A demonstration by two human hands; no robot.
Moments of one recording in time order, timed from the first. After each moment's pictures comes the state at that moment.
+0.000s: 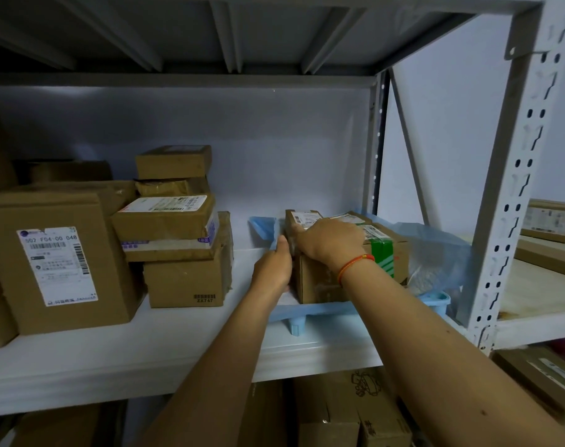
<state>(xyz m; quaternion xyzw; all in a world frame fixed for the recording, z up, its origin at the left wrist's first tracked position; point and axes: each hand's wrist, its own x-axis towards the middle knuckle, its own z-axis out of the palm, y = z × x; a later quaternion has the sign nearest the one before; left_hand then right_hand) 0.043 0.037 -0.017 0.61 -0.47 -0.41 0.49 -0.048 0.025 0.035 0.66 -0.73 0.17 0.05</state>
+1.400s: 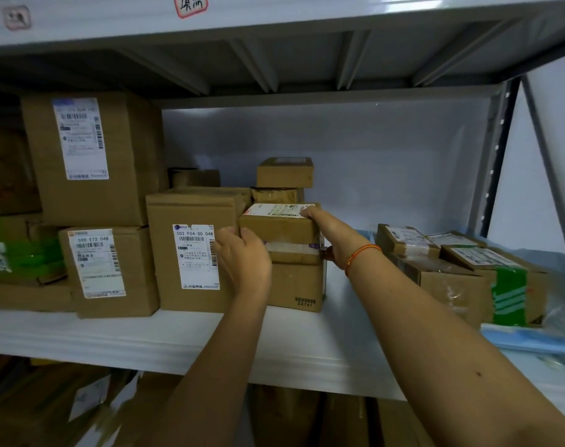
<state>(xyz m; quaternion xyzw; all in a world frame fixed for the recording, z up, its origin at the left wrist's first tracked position) 0.211 0.112 0.025 0.62 -0.28 -0.06 0.73 0.100 0.031 0.059 0.58 -0.43 0.40 -0.56</state>
